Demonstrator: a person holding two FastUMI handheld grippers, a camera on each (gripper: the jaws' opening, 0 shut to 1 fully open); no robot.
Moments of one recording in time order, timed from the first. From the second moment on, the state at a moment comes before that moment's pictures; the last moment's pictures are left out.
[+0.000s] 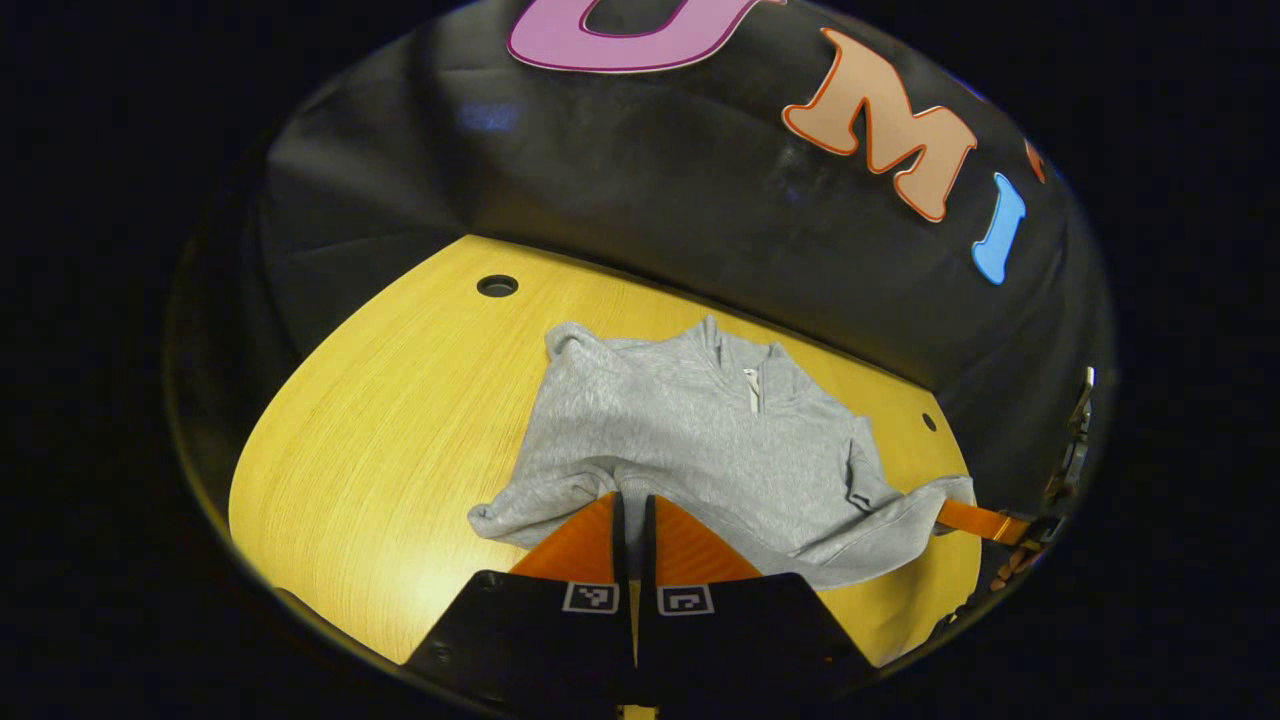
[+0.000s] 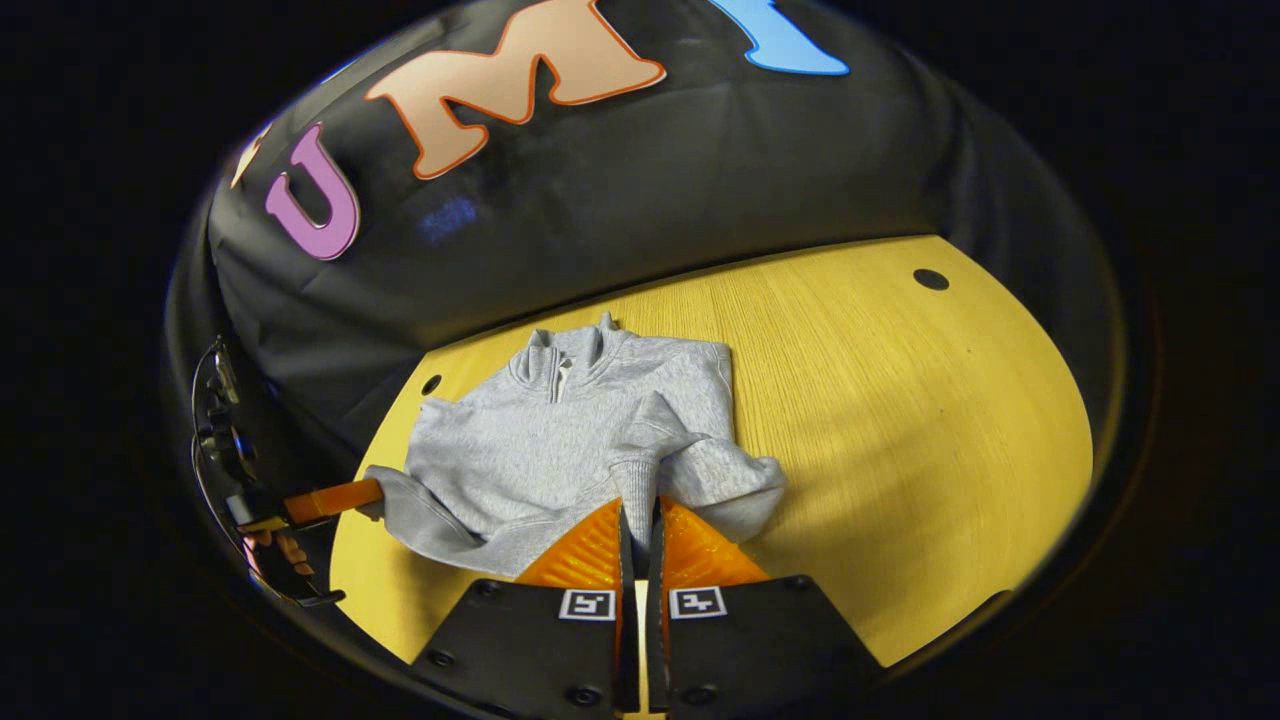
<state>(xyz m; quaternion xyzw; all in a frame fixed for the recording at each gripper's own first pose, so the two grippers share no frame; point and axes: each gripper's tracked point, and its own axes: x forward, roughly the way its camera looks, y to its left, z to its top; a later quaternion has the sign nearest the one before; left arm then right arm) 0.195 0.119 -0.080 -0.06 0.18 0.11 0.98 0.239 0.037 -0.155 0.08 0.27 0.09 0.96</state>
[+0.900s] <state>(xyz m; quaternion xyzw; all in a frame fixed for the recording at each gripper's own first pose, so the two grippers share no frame) 0.238 0.157 -0.003 -0.13 0.09 0.14 0.98 0.288 0.041 -0.091 0.10 0.19 0.10 0.97</state>
